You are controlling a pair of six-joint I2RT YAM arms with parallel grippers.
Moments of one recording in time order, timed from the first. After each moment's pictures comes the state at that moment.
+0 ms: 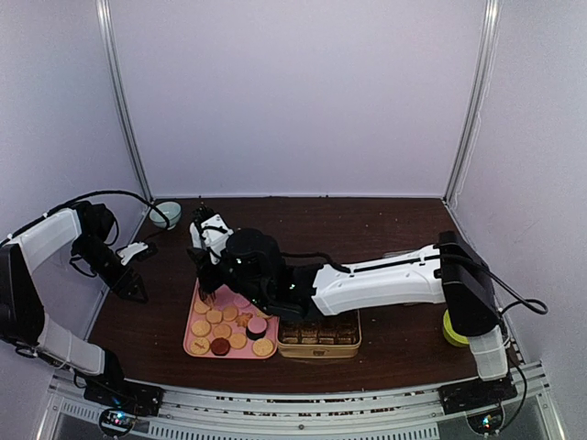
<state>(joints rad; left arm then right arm) 0.14 1.36 1.01 -1.22 0.36 0.74 1.26 2.17 1.70 0.39 0.36 0.12</state>
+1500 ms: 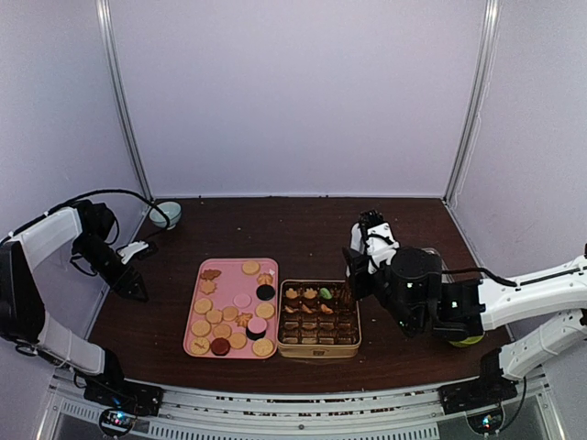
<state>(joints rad) 0.14 1.37 1.02 -1.22 0.36 0.74 1.23 1.24 0.71 0.33 0.82 0.14</state>
